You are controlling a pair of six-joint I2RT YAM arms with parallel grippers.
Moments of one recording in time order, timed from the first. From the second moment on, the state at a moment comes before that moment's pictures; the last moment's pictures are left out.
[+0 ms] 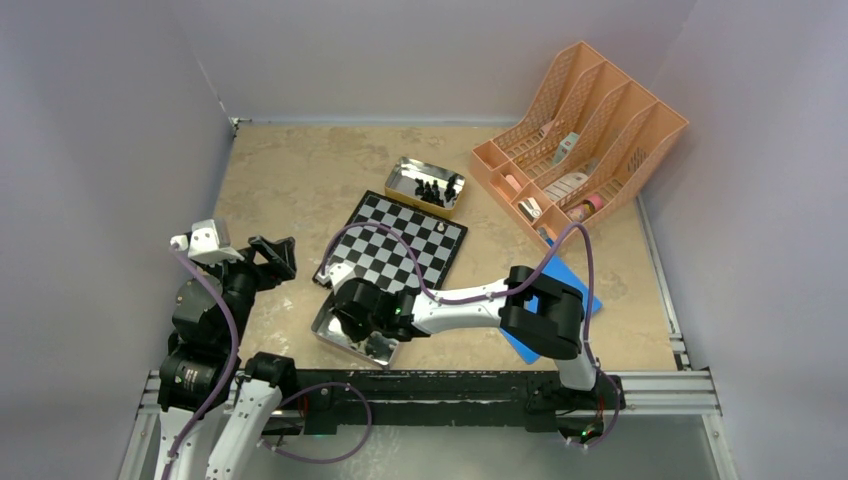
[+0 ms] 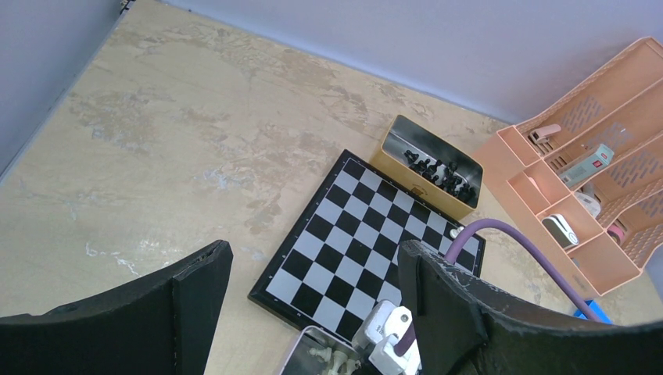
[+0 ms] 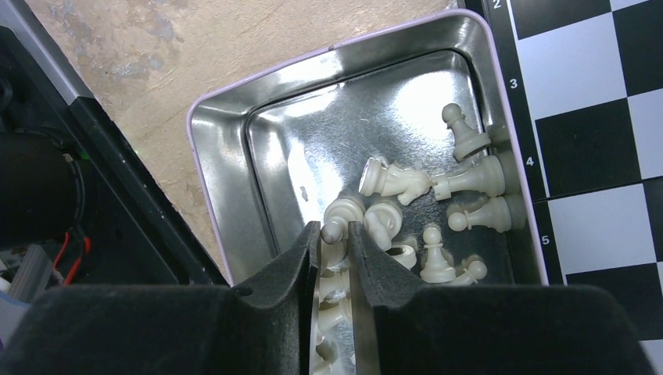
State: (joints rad) left arm -0.19 0.32 0.81 -0.62 -0.18 -0.39; right arm 1.31 1.99 1.29 -0.07 0.12 0.46
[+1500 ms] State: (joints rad) left arm -0.19 0.37 0.80 -0.61 -0.10 -0.39; right arm 1.00 1.67 1.19 -0.17 0.22 0.45
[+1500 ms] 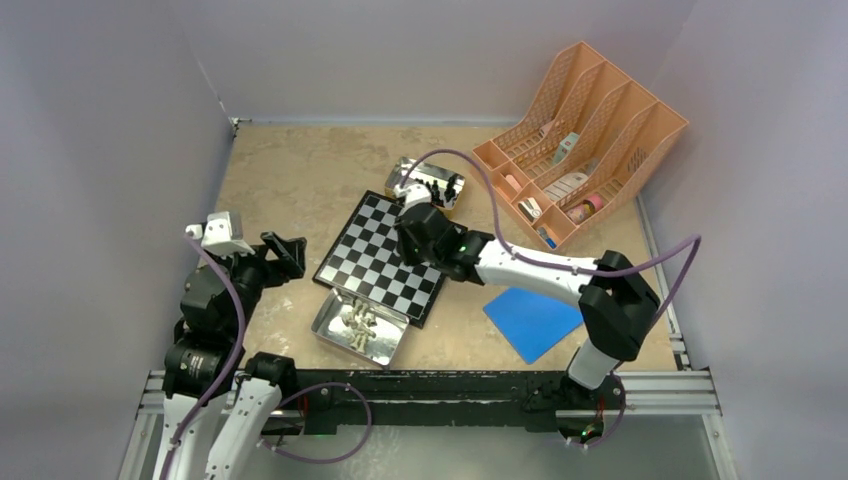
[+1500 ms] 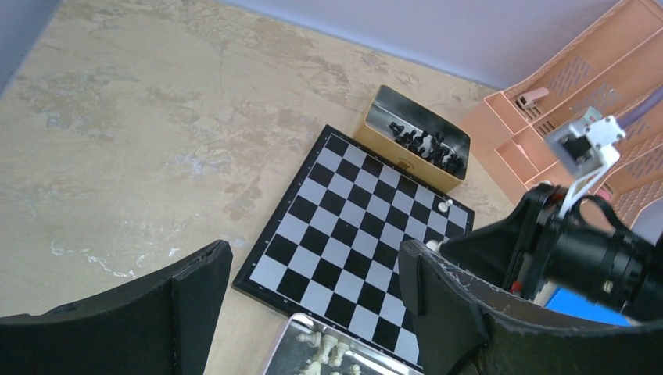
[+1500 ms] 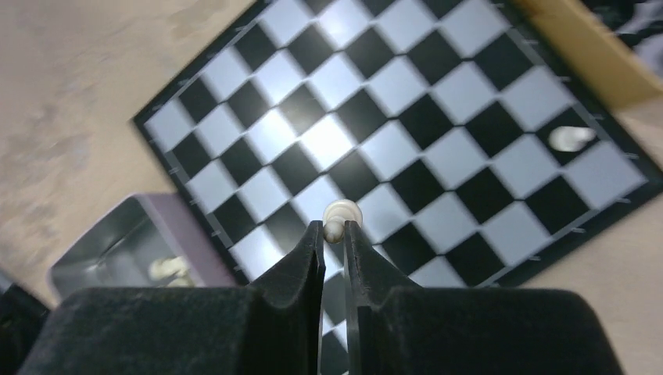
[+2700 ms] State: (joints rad) left arm -0.19 0.43 0.79 -0.61 -0.07 -0.39; right arm 0.69 1.72 1.08 -0.19 0.26 0.44
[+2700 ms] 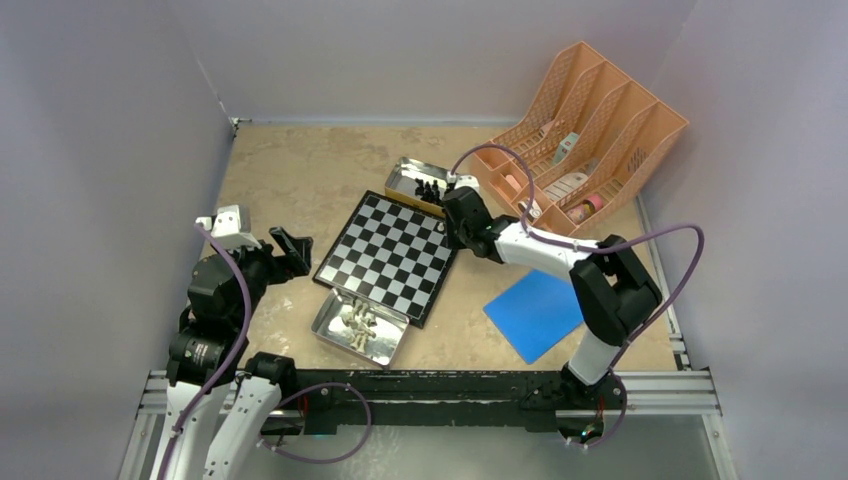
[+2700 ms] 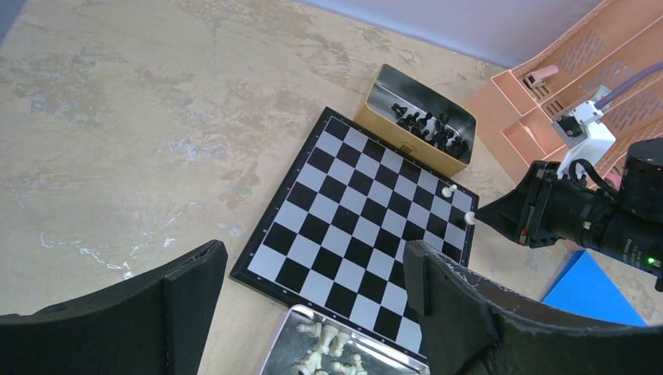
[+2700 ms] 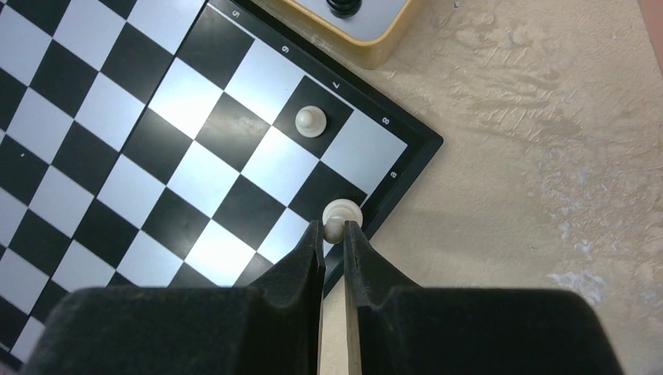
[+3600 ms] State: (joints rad) left arm -0.19 0.41 0.79 -0.61 -0.07 -0.39; right arm 0.74 1.67 1.03 -0.19 0.21 0.45
